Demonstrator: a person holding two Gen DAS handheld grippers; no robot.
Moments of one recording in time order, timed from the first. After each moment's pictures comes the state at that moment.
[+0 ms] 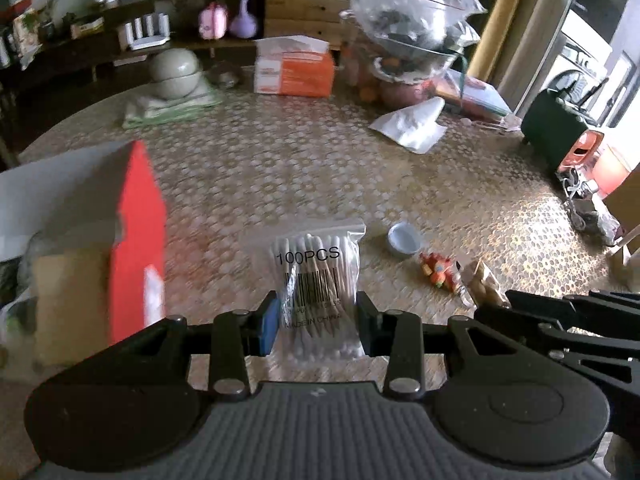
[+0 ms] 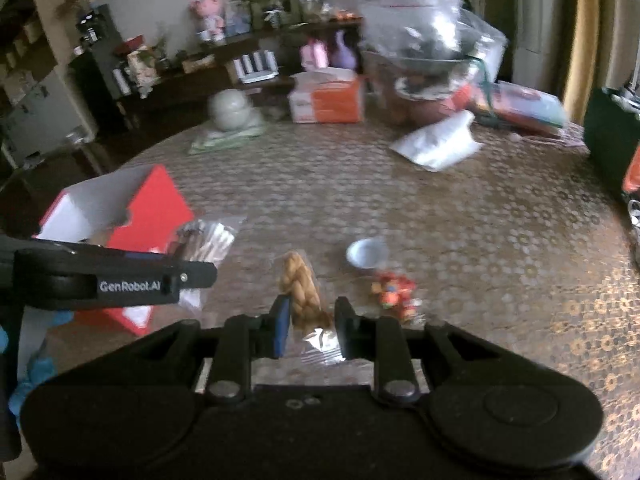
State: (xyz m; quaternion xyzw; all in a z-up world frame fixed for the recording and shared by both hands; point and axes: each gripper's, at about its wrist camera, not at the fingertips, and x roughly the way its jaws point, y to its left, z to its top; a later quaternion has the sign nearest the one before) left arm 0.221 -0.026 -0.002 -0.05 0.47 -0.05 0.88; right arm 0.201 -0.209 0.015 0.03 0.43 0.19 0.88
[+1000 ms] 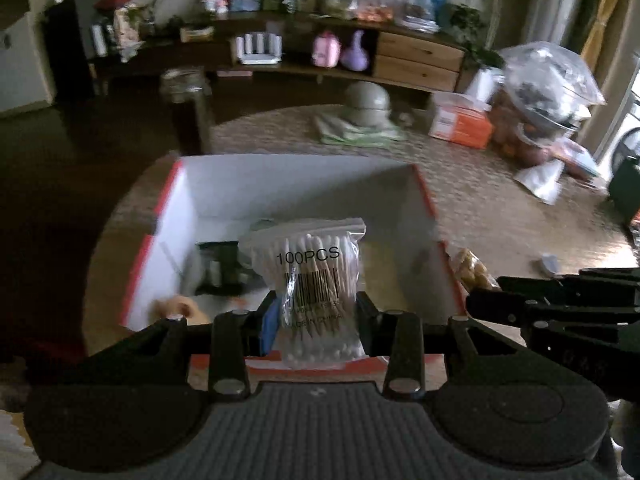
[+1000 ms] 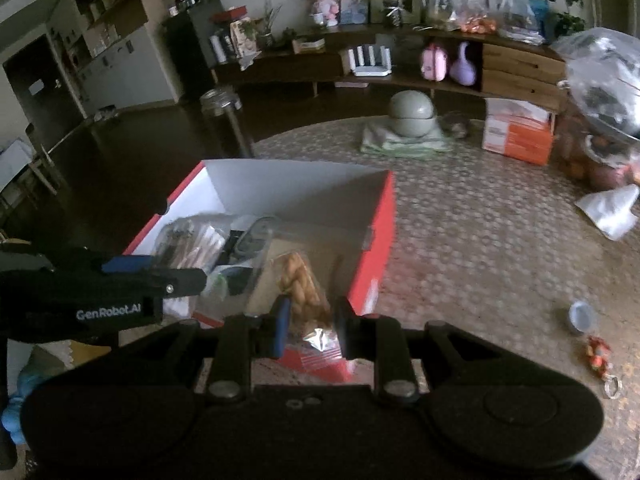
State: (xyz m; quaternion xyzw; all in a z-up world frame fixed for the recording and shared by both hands) left arm 0.148 0.190 0.037 -0.06 0.43 0.07 0.90; right arm 0.180 0.014 0.040 -0.02 0.42 0.30 0.86
